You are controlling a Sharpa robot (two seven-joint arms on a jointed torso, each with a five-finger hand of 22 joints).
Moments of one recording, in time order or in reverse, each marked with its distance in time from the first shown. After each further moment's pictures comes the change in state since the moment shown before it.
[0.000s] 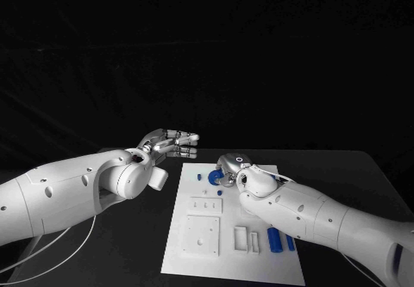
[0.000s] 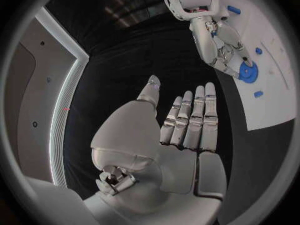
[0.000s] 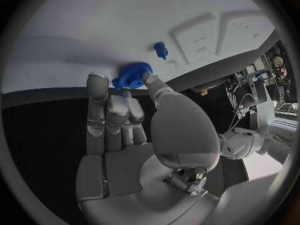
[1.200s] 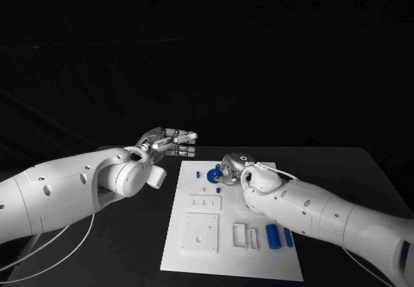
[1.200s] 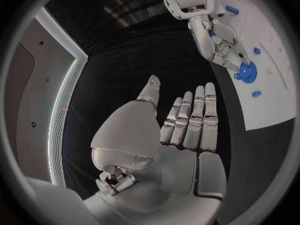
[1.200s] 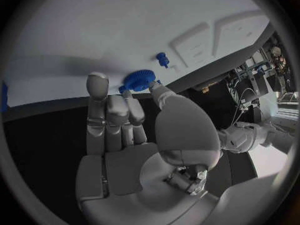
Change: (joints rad) left arm -0.004 0.001 0.000 -0.008 0.000 0.005 -0.009; left_hand 0.000 0.000 0.003 0.003 0.000 -0.021 0.000 -0.004 -0.001 -0.011 0.004 0.000 0.000 0.000 0.000 0.000 0.000 0.000 0.000 0.000 0.000 0.000; right arm 0.000 -0.040 -0.003 0.022 0.084 0.037 0.012; right_hand -0.129 -0.004 0.042 0.151 -0.038 0.044 -0.008 0.000 0.000 -0.005 -0.005 0.000 0.000 0.000 0.000 -0.004 0.010 0.000 0.000 0.000 0.004 0.001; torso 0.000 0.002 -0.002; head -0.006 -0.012
